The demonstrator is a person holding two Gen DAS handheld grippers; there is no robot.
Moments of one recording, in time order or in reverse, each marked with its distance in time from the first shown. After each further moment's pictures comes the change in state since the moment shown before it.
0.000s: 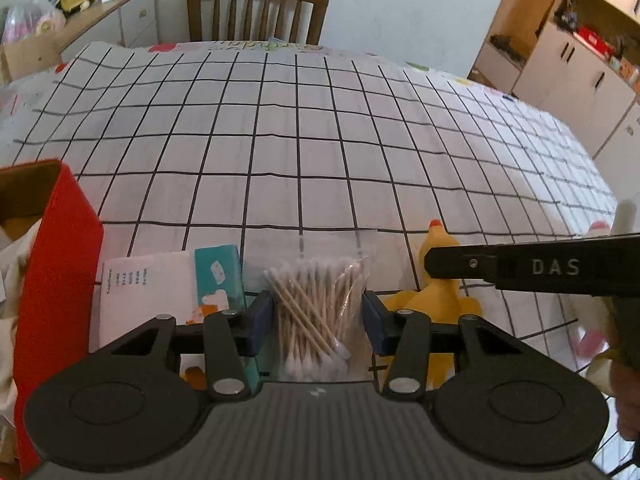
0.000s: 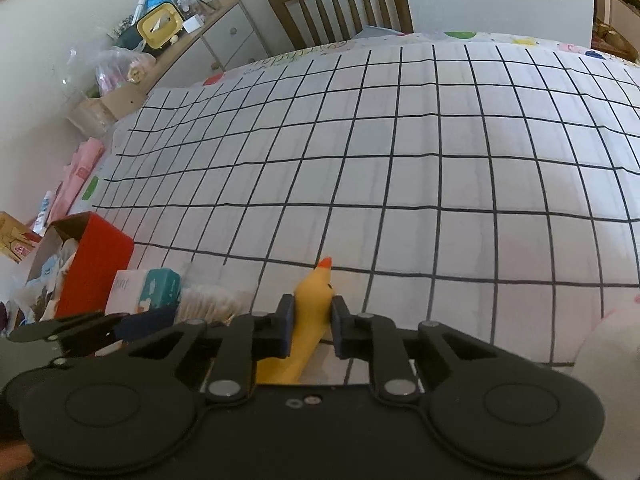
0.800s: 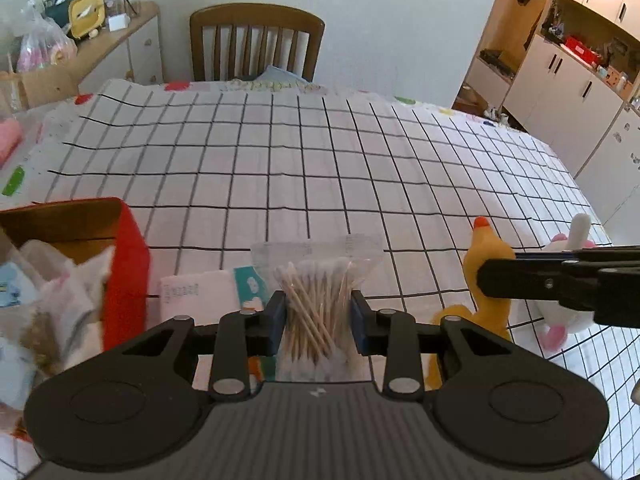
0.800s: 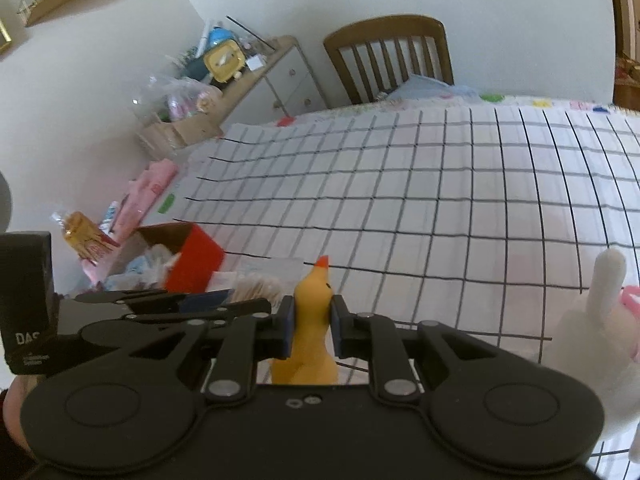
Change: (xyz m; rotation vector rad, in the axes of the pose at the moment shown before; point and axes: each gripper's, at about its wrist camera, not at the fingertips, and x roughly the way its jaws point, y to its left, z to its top) left arm -0.068 0.011 0.003 0.010 -0.062 -0.017; right arm -0.086 0.041 -0.018 -0.071 -0.120 0.116
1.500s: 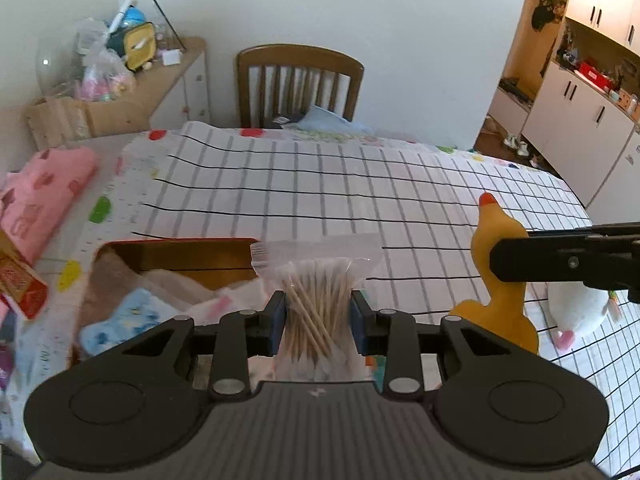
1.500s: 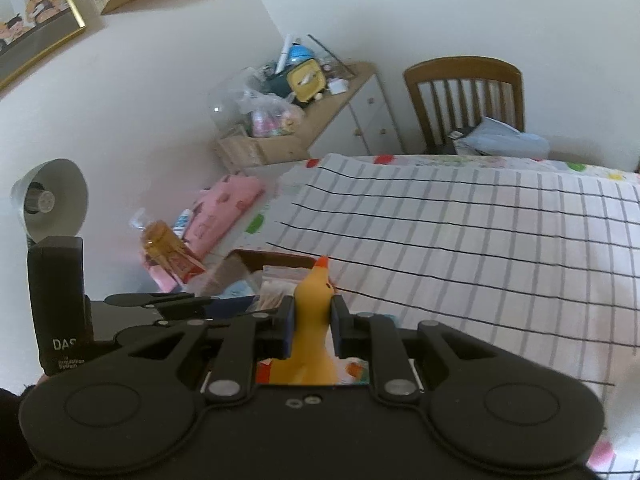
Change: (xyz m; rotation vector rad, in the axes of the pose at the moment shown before) left arm -0.087 0.074 0.009 -0.012 -0.090 0.073; right arm -0.016 0.111 0.028 -0.116 -0.047 0.119
